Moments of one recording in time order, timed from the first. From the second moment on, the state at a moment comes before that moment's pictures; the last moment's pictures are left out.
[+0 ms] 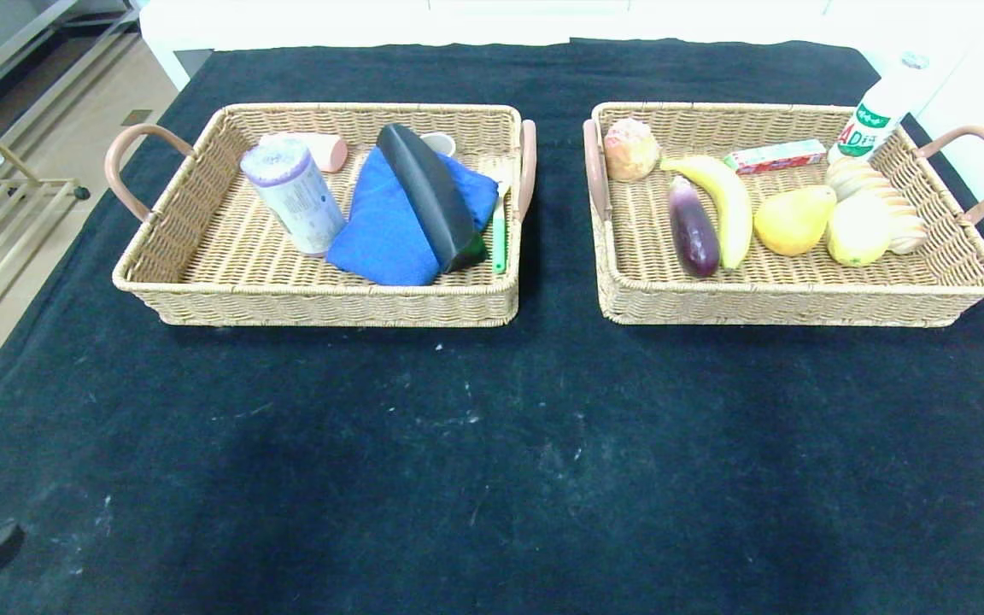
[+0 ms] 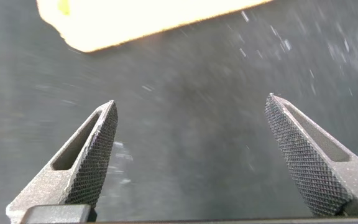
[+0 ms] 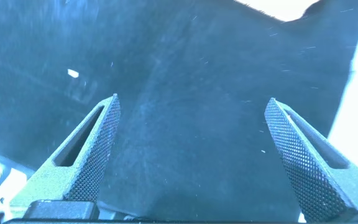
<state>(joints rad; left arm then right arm) -0.19 0.59 -0.66 0.17 0.00 0.15 0.27 0.58 -1.20 0.94 0.01 -0.18</state>
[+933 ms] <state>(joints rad) -0.01 0.32 -0.80 0.52 -0.17 0.15 0.02 0.26 -1.01 0.99 0.12 -0.16</state>
